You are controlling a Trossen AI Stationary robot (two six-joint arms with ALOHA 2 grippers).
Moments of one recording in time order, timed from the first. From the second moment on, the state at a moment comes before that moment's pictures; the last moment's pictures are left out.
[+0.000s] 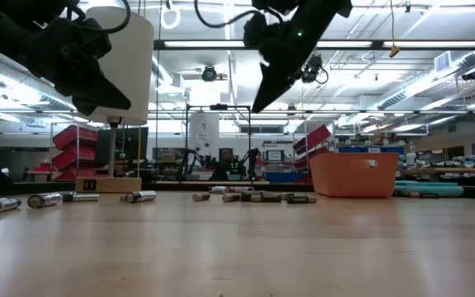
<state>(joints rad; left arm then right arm) -0.02 0.63 0.34 -0.17 -0.19 -0.27 -0.10 1.72 1.38 -0.61 0.19 -0.08</state>
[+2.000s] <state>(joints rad) -0.02 0.63 0.34 0.00 -0.27 -0.30 0.04 1.77 0.96 -0.35 0.16 -0.04</state>
